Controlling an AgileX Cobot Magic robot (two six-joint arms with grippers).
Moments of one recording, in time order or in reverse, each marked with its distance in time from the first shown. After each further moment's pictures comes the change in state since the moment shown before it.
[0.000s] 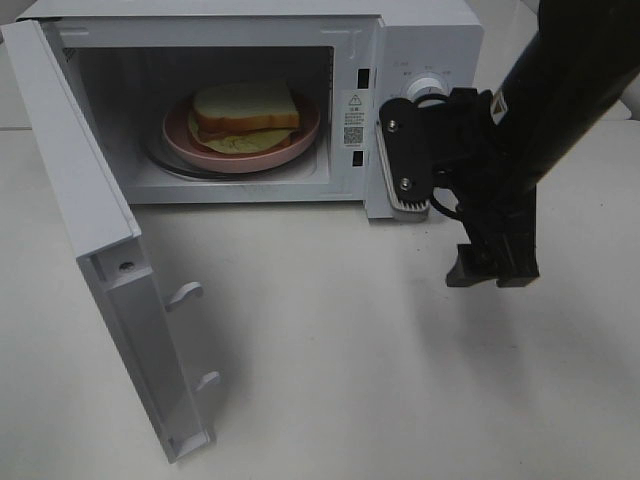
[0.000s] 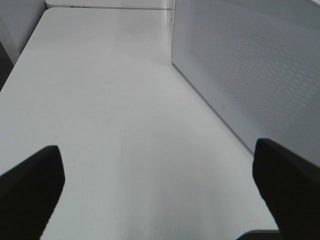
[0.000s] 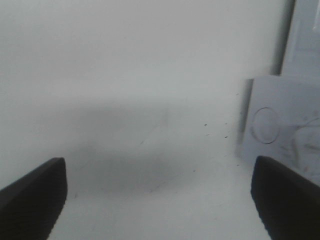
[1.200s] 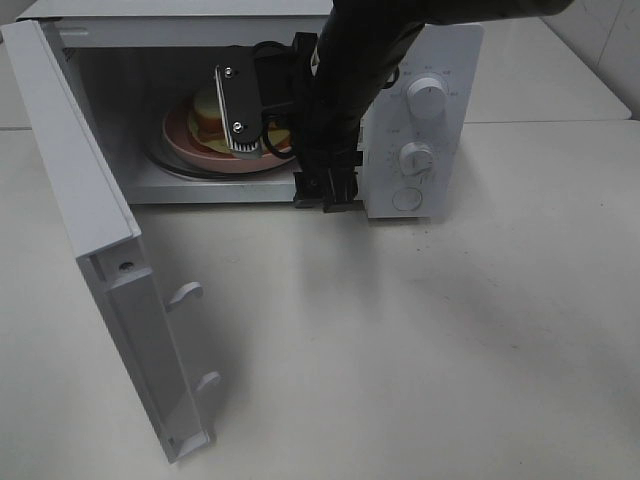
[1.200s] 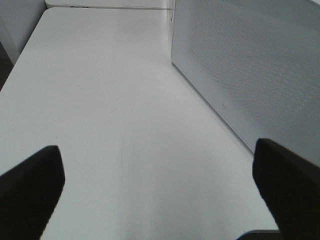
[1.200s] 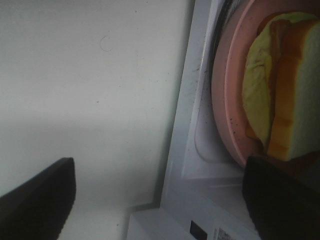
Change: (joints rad) left arm 0.000 0.000 0.000 0.000 0.000 0.000; right arm 0.129 0.387 -0.487 -0.016 -0.083 -0.002
